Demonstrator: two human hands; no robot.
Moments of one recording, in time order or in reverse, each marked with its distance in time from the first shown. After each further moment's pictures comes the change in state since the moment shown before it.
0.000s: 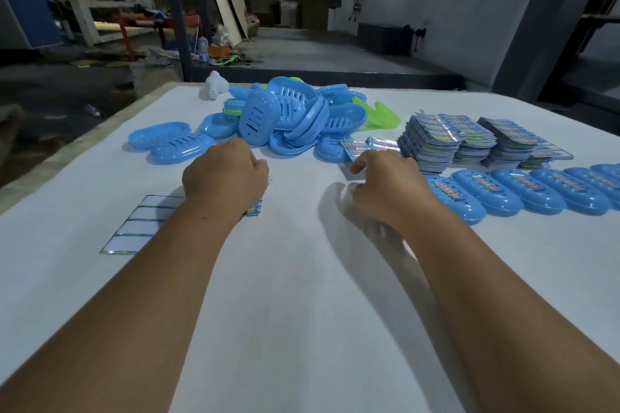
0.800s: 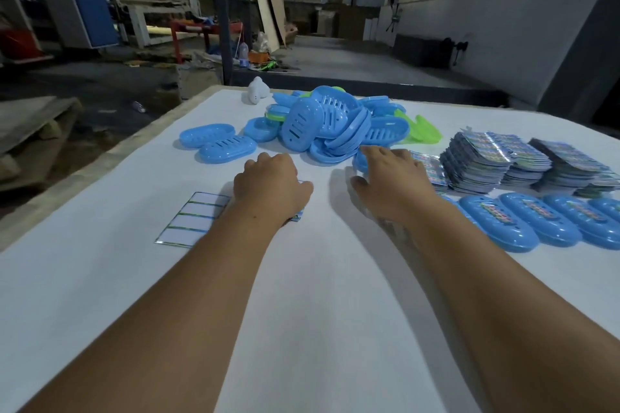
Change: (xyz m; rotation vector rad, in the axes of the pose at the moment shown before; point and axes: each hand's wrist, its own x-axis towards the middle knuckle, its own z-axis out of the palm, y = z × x) left_hand 0.001 -0.007 0.005 -0.047 -0.163 0.007; right_hand 0.038 -0.033 0.025 -0.134 0.044 -0.199
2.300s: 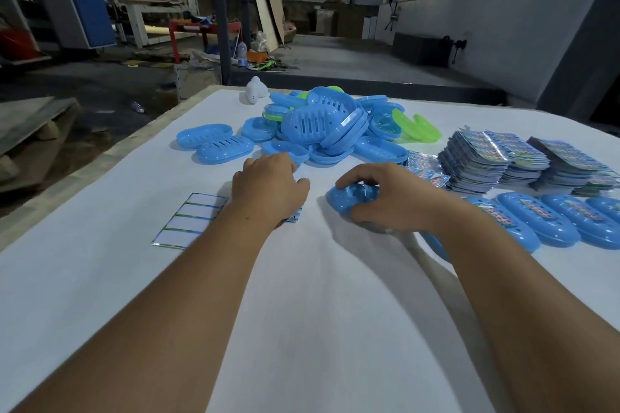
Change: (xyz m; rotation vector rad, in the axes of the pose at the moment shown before) left_hand -0.001 0.000 0.001 -0.073 0.024 0.032; right_hand -0.026 0.011 -0.021 0.421 -0.224 -0.129
